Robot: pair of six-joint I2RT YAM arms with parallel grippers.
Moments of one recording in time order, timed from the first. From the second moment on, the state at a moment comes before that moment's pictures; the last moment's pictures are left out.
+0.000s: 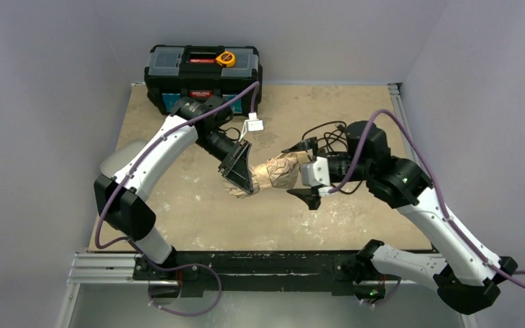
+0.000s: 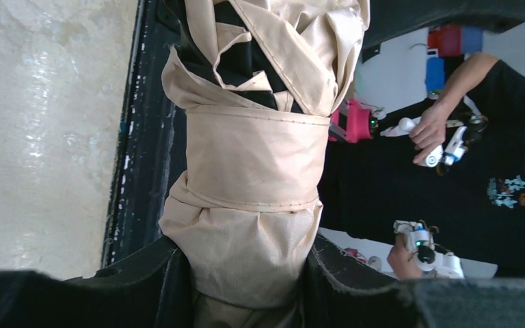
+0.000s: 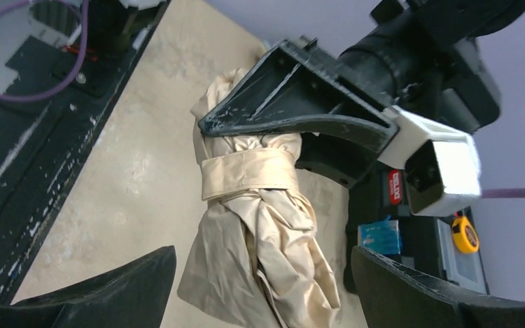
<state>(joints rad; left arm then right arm) -0.51 1.63 1.67 -1.53 1.17 0.40 0.68 0.98 1.31 -0.76 -0.72 -0.97</state>
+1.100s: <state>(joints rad) -0.28 1.52 1.69 -1.42 1.22 0.36 0.92 1.02 1.15 -0.66 -0.42 -0.91</state>
